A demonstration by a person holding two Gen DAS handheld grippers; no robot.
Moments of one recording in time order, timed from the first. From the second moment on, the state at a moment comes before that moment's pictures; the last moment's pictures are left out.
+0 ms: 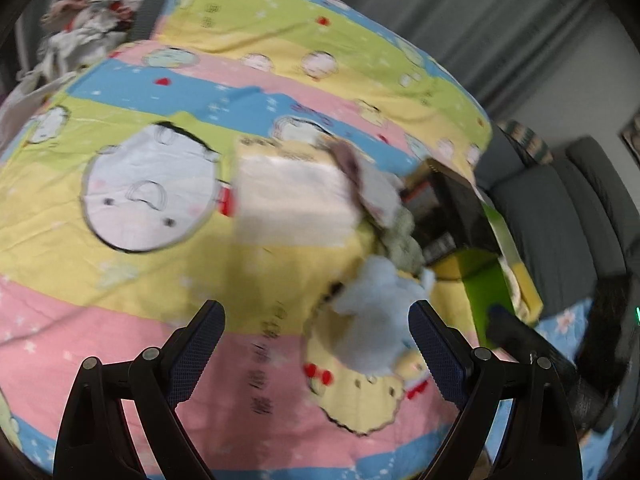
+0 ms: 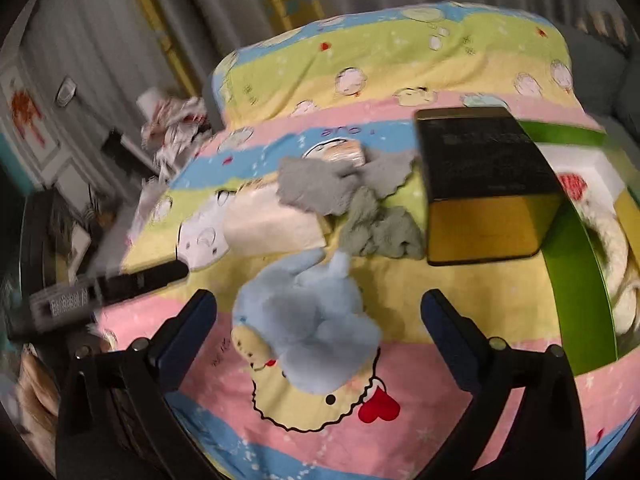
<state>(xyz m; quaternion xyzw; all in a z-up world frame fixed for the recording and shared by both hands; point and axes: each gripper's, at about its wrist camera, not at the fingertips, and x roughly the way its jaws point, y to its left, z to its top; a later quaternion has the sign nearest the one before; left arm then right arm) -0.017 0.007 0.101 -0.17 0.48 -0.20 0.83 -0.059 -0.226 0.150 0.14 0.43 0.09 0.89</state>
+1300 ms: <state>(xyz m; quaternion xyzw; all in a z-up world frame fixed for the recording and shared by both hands) -0.036 -0.226 0.214 0.00 0.28 -0.44 0.86 -0.084 -0.378 0.232 0.37 0.25 0.02 0.90</state>
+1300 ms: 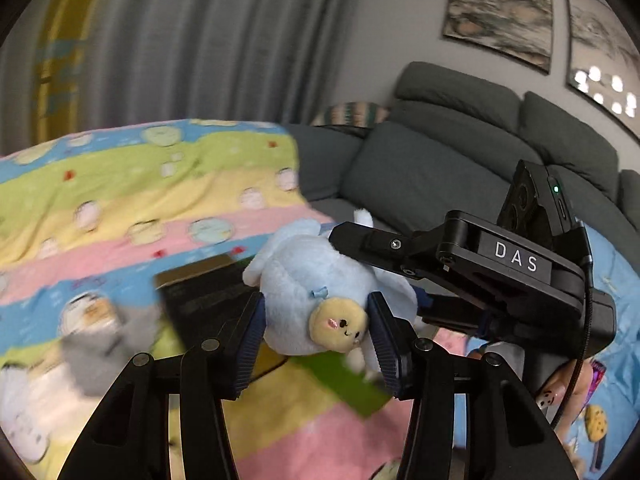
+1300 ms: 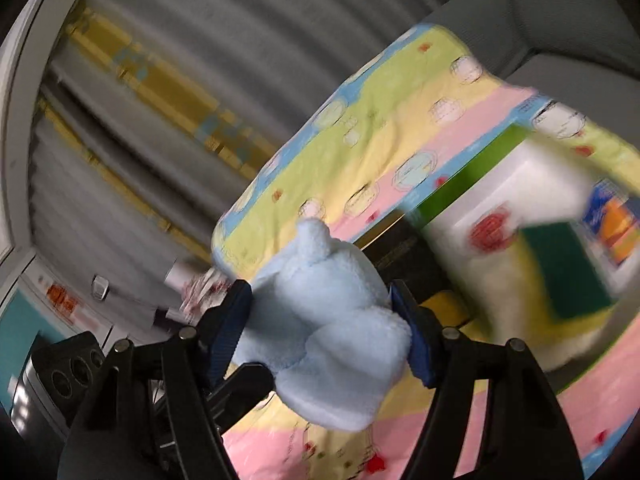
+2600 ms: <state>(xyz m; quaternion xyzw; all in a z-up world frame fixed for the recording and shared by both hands) -0.012 -0.271 0.162 0.00 0.36 -0.44 0.83 -0.111 -0.443 0.231 0.30 0.21 -0.21 0.91</state>
